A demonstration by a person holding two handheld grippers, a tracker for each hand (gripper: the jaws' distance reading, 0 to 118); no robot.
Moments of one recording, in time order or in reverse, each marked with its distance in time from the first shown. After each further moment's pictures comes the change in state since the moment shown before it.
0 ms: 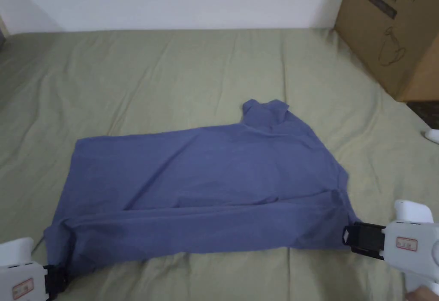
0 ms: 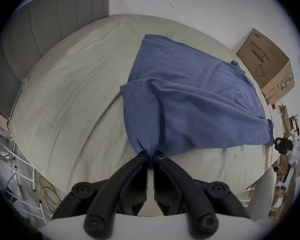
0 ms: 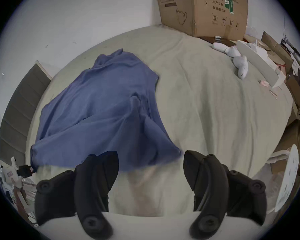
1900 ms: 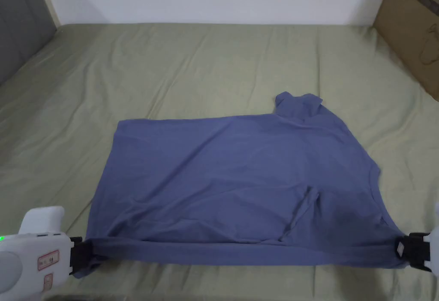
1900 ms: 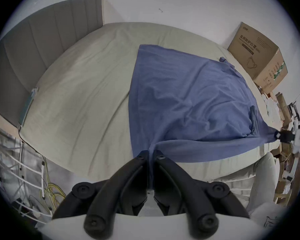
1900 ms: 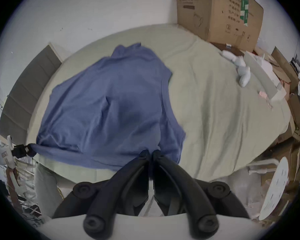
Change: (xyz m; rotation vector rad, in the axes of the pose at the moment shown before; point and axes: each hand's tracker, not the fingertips) left arm -0.006 -0.018 0.066 0.021 -0.002 -0.088; right arm -0.015 -0.013 0.061 -0.046 0.027 0.150
